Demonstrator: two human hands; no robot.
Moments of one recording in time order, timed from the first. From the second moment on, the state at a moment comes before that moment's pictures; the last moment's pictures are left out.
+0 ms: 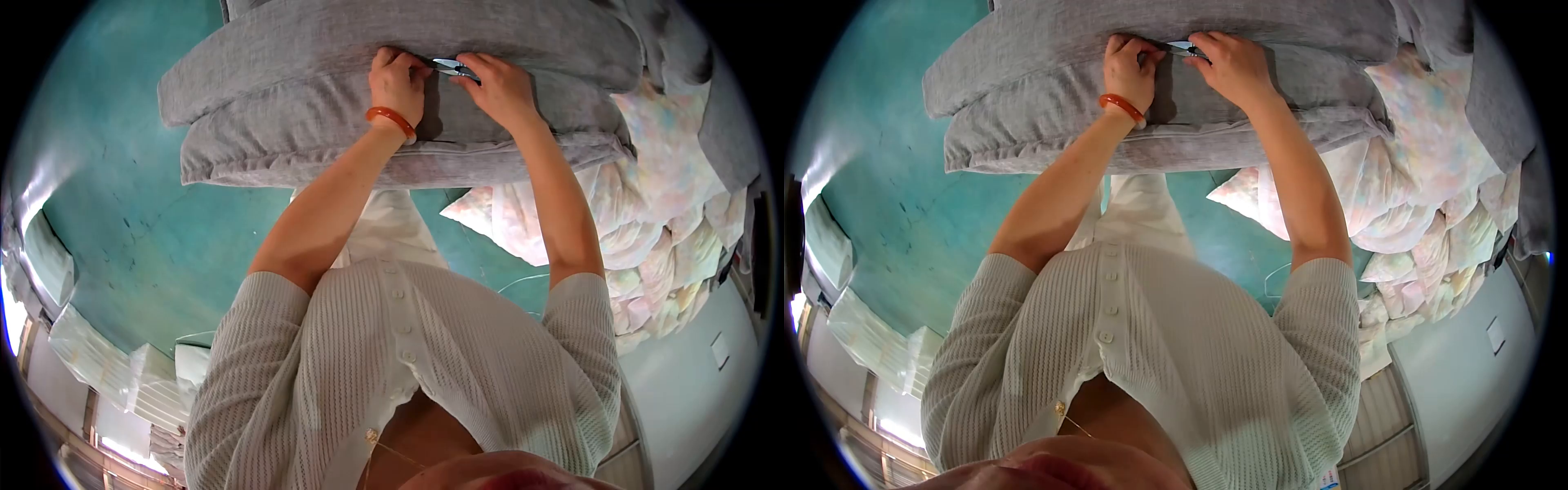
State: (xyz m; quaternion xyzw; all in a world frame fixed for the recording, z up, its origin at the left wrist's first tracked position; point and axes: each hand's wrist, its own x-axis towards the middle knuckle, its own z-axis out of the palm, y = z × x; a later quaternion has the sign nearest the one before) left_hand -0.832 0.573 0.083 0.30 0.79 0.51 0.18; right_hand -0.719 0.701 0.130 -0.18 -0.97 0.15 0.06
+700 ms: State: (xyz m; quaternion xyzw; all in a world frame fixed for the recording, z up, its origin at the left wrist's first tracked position) left_hand -0.843 0.556 0.093 0.27 0.80 0.50 0.18; right_hand -0.721 0.701 0.133 -0.19 -0.96 0.18 0.04
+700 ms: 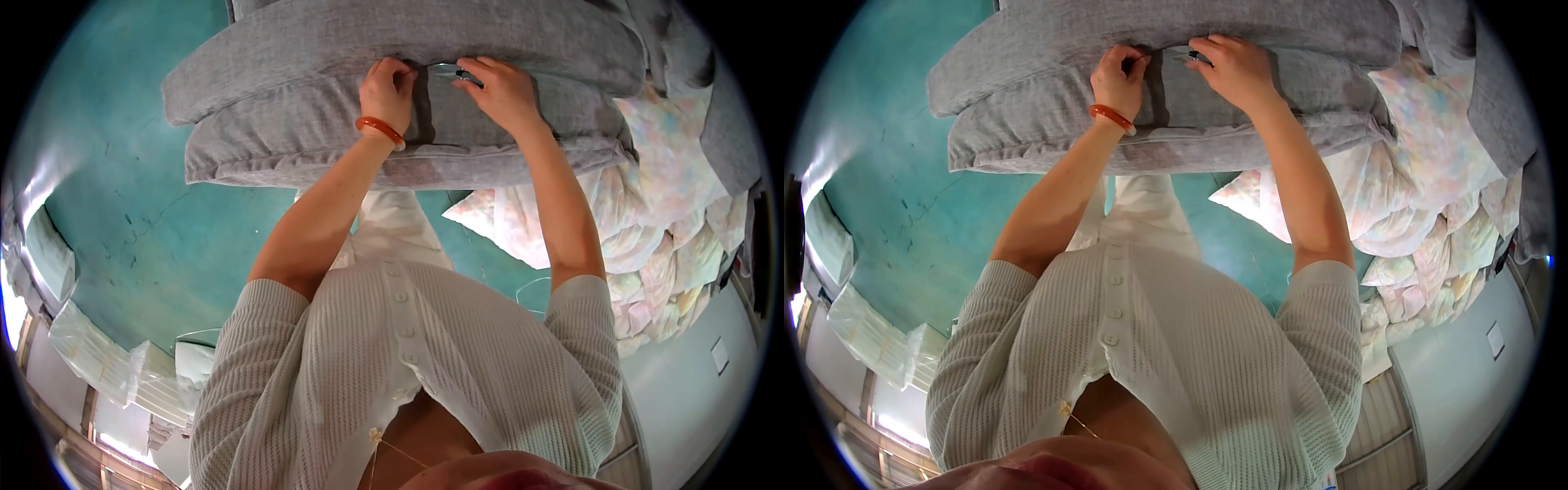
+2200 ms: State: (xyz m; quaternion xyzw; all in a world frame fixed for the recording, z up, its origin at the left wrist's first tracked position) left_hand -0.866 0.528 0.111 0.23 0.81 0.49 0.22; right_hand -0.735 0.692 0.148 -0.23 -0.94 0.23 0.00
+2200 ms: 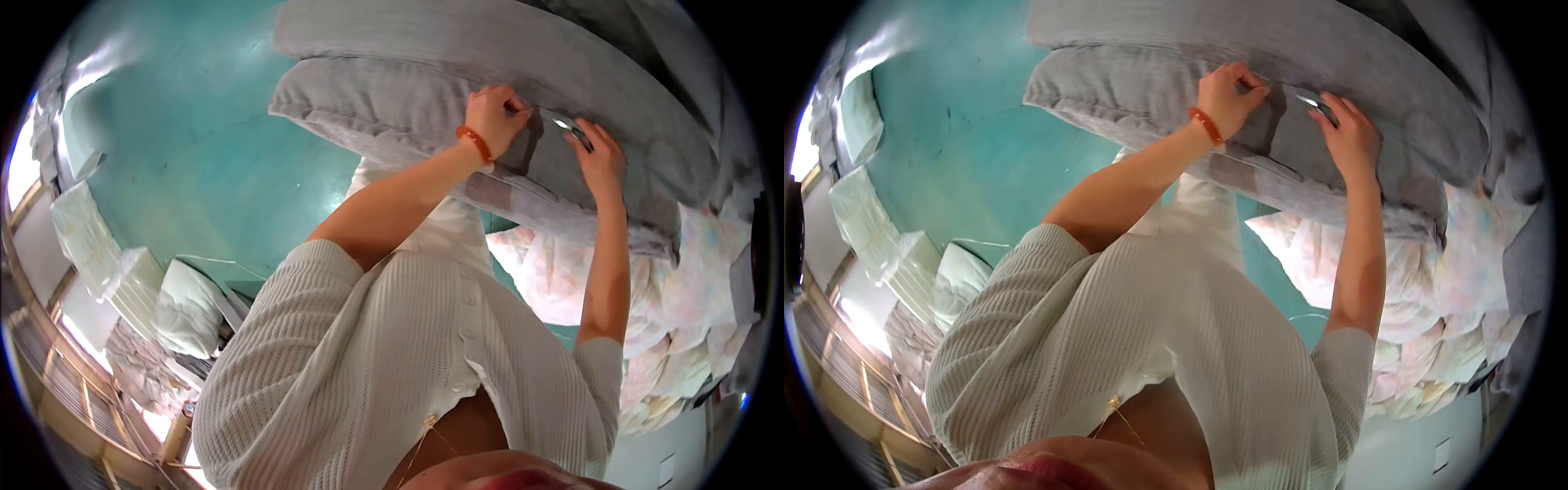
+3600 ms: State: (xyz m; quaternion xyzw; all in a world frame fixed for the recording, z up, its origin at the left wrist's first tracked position) left_hand -0.982 0.436 0.044 0.37 0.84 0.38 0.15; right_hand -0.843 0.570 0.117 -0.28 -0.91 0.30 -0.03
